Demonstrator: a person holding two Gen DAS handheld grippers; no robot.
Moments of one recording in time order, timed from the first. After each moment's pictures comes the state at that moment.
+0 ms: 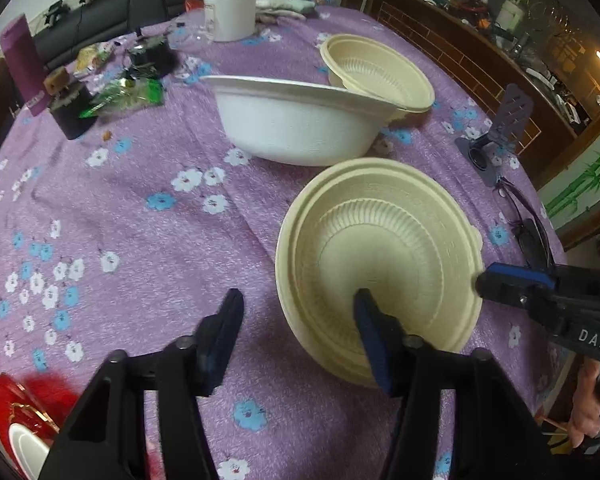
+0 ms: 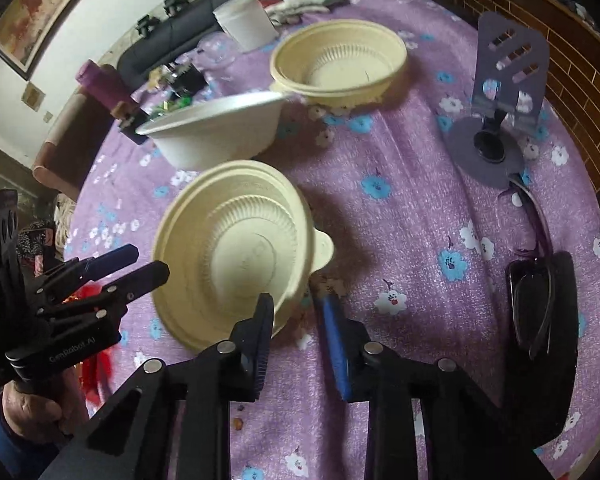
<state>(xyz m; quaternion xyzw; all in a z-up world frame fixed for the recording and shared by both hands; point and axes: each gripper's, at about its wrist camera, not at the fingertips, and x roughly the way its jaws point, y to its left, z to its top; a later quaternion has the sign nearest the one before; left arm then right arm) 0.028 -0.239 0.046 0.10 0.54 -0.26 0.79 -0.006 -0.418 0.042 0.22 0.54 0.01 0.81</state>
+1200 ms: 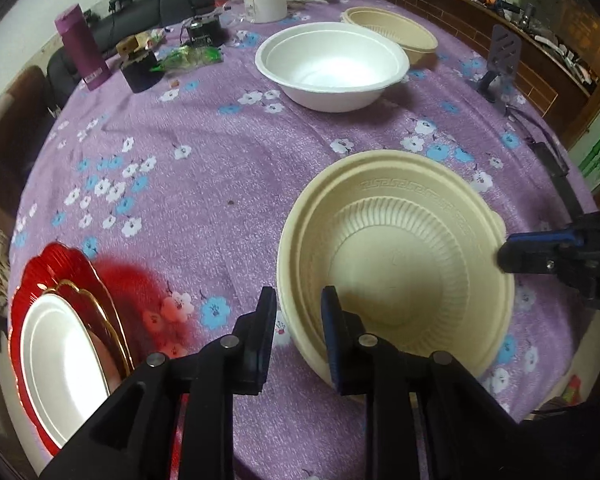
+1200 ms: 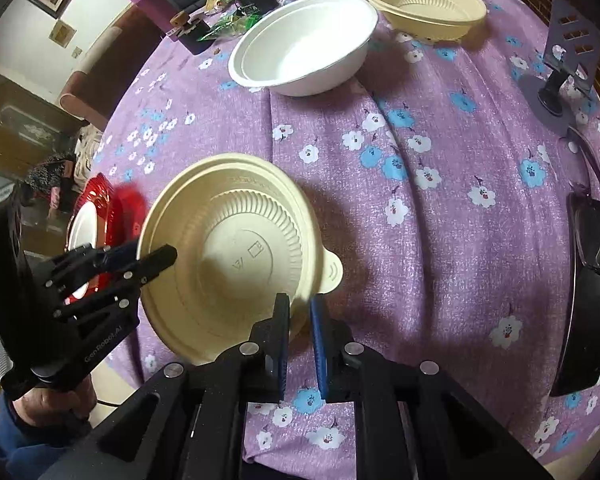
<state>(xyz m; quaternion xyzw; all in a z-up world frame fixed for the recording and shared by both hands) -0.066 -0.177 0.040 0.16 0.52 -0.19 0.81 -0.051 -0.342 0.039 0.16 0.59 0.09 0.78</state>
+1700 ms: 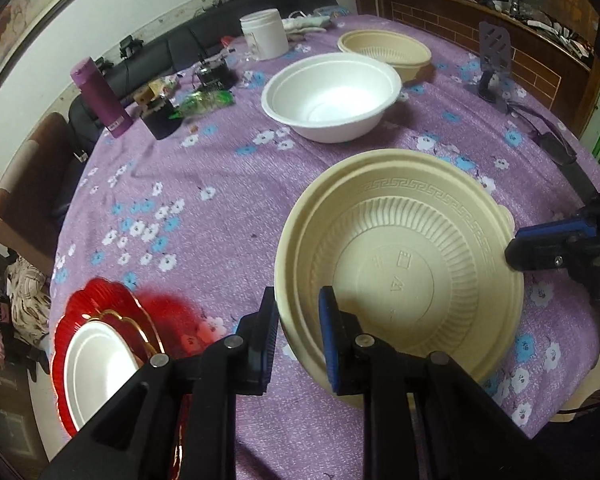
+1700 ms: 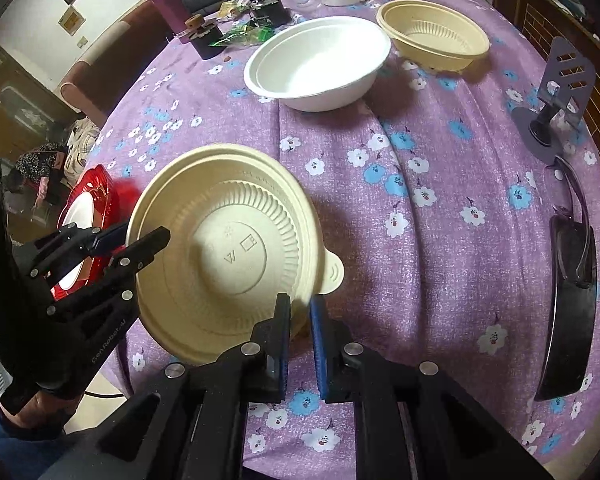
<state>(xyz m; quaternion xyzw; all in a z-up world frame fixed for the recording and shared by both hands) -0.081 -0.185 0.060 0.22 0.46 -0.17 0.84 -0.059 -0.330 0.051 0.12 0.57 0.08 0.81</state>
